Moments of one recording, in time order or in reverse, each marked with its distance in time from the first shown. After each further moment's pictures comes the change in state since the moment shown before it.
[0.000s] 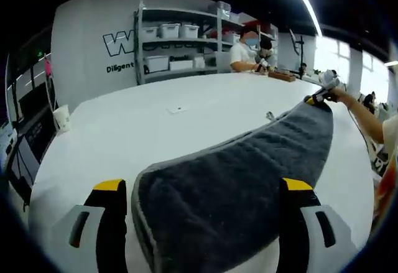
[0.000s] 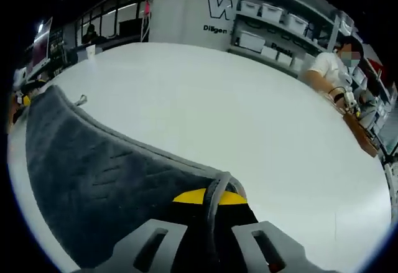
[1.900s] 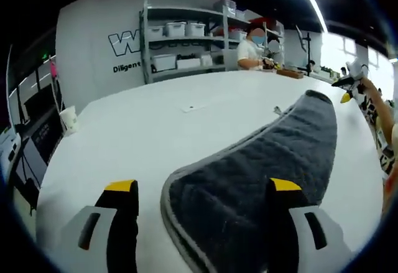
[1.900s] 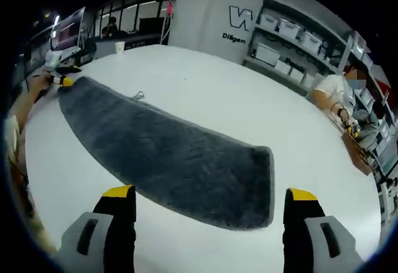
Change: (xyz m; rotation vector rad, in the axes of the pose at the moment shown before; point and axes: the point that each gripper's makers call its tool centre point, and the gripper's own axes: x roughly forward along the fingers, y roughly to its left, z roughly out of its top) left arm 0.009 0.028 -0.002 0.046 0.016 0.085; right arm -0.116 0.067 -0.012 -0.124 -0.035 0.064
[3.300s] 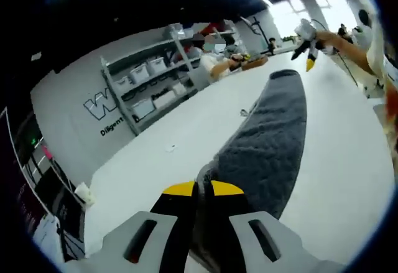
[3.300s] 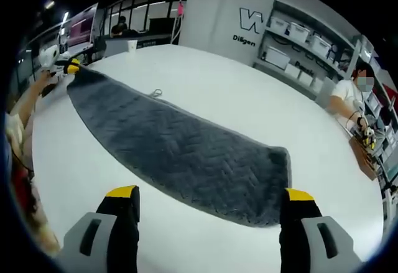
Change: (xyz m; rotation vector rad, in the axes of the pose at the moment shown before) left arm -0.070 -0.068 0.037 0.542 -0.149 -0.075; right arm -0.007 0.025 0.003 -0.029 -0.009 0.057
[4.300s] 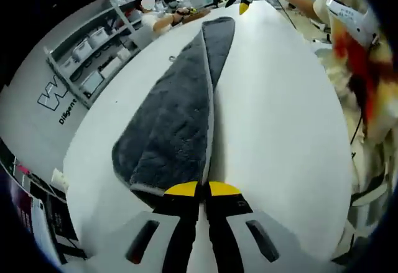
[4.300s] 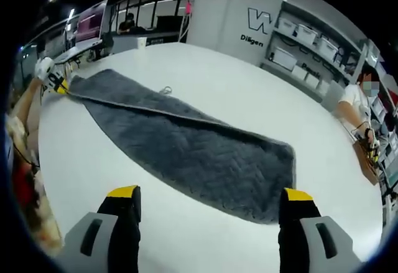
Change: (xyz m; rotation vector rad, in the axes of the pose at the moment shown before) left arm -0.059 -0.070 -0.090 0.053 0.300 -0.288; right arm -0.006 0.019 0.000 -0.030 0.010 0.032
